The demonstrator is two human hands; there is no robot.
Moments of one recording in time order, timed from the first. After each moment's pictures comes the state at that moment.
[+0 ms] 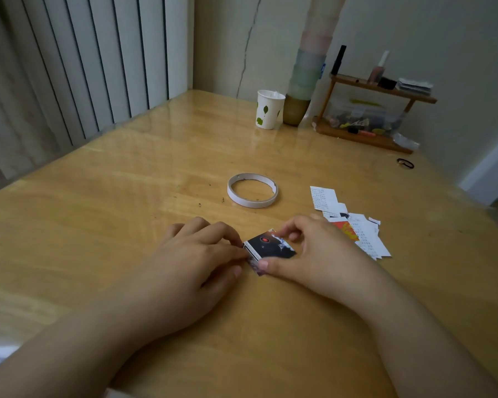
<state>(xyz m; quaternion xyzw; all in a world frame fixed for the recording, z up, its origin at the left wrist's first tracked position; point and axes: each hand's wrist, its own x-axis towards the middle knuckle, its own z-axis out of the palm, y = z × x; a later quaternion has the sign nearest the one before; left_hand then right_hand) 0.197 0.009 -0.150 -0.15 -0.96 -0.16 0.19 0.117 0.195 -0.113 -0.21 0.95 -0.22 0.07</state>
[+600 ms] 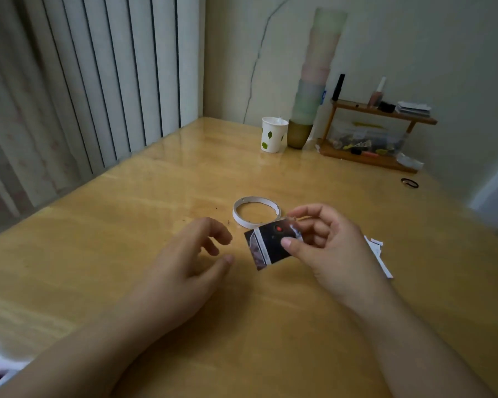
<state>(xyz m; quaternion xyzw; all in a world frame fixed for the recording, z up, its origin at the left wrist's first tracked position) 0.196 0.008 -0.133 -0.01 -0.88 -0.42 0.20 0.118 0.195 -0.098 -0.23 0.77 -0.60 0.03</state>
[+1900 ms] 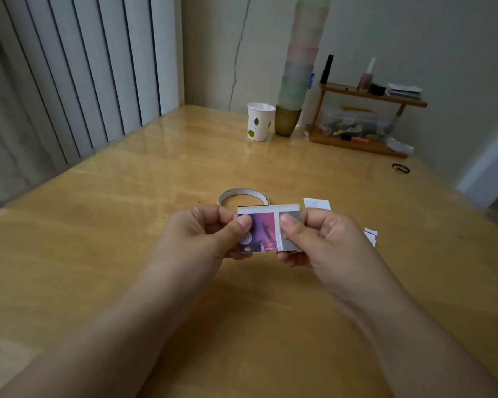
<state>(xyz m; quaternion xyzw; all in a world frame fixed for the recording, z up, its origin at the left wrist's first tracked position) 0.163 0.044 -0.110 0.06 -0.66 -0.73 0.15 0.115 0.195 -0.102 -0.17 0.74 -0.65 0.09</state>
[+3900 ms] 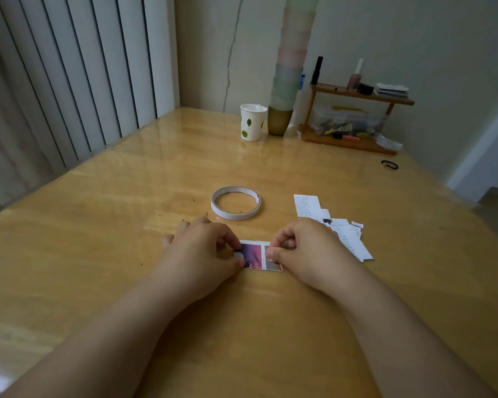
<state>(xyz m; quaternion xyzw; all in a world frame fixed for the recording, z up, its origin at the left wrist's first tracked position) 0.155 0.041 -0.130 0.07 -0.95 -0.29 0.09 0.101 0.201 -0.109 -0.18 0.95 -0.25 0.05</state>
